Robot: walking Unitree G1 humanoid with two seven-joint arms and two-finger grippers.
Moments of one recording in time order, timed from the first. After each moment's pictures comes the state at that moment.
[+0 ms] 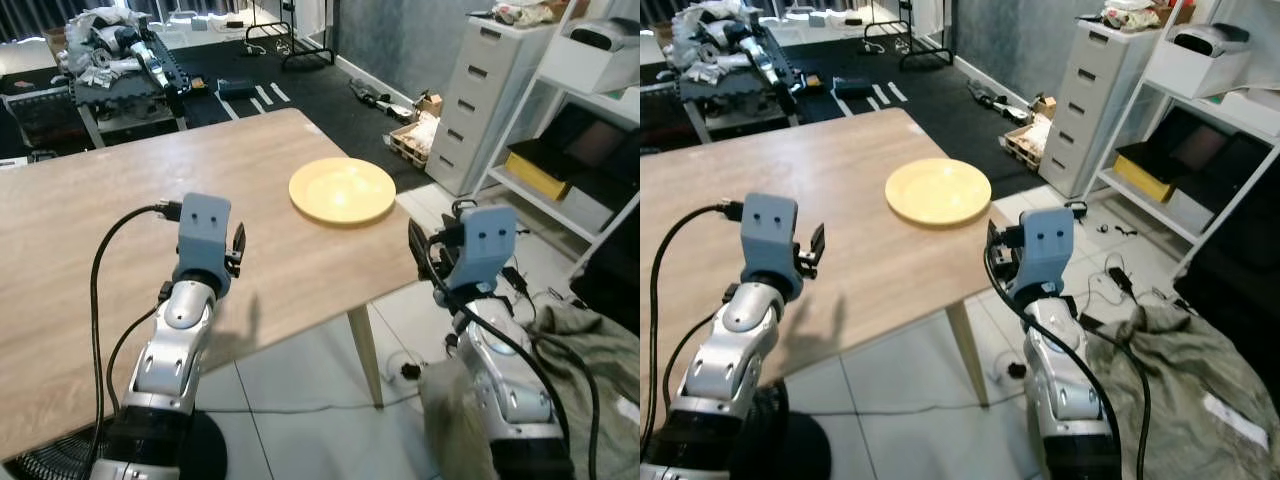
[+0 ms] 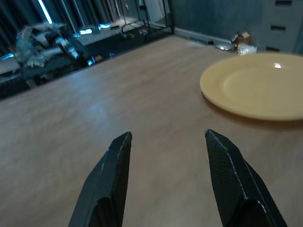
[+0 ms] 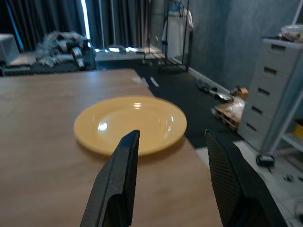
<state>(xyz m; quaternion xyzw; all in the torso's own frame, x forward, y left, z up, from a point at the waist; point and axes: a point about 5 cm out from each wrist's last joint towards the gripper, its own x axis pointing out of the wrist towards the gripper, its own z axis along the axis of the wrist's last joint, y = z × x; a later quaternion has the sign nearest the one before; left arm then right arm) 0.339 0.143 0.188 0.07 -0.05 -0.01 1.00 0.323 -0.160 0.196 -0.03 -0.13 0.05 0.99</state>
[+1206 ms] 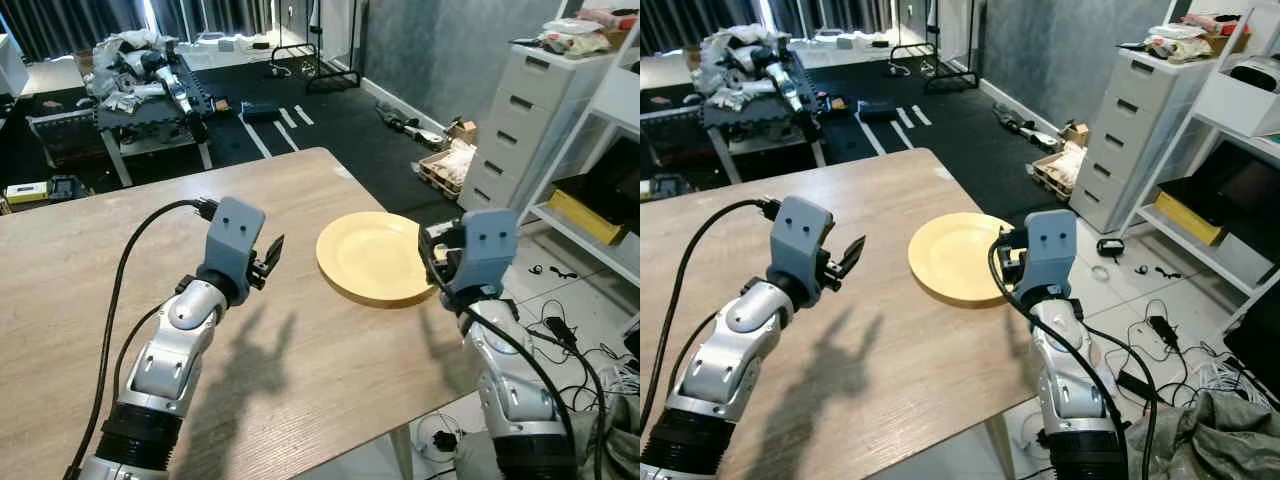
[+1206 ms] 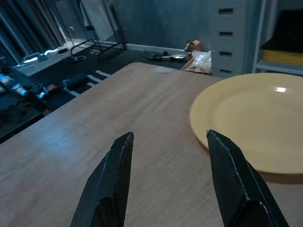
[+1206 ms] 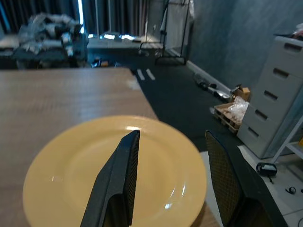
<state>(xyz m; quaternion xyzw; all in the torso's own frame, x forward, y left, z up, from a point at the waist) 0.333 0.128 0.191 0.10 -0.05 -0.17 0.98 0.331 -0.162 0.178 -0.07 -0.08 0.03 0.99</state>
